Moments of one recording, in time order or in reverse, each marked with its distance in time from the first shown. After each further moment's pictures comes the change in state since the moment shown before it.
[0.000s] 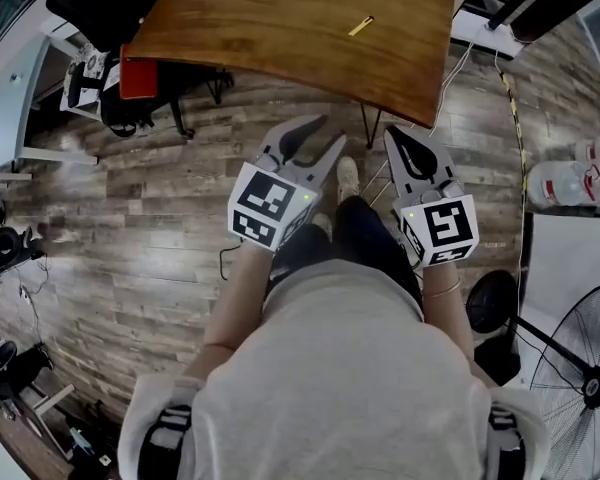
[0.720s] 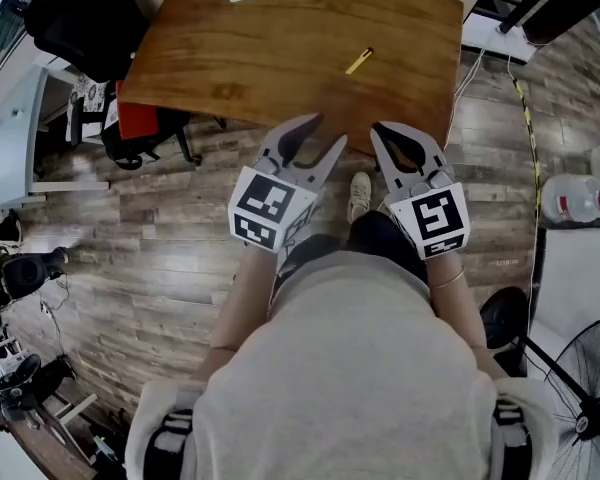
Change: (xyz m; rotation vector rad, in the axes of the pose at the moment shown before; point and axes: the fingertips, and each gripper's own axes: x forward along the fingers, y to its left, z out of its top) left arm 0.111 0.090 0.030 -0.014 0.037 0.015; right arm 0.120 -0.085 -0.001 -0.030 0.017 0.085
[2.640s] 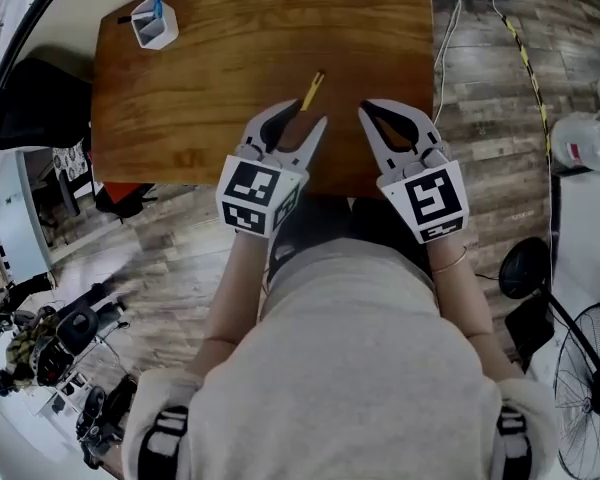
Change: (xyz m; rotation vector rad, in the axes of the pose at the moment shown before) left arm 0.189 0.078 0.008 0.003 0.224 -0.116; right arm 0.080 -0.171 -0.042 0.169 0.092 -0.102
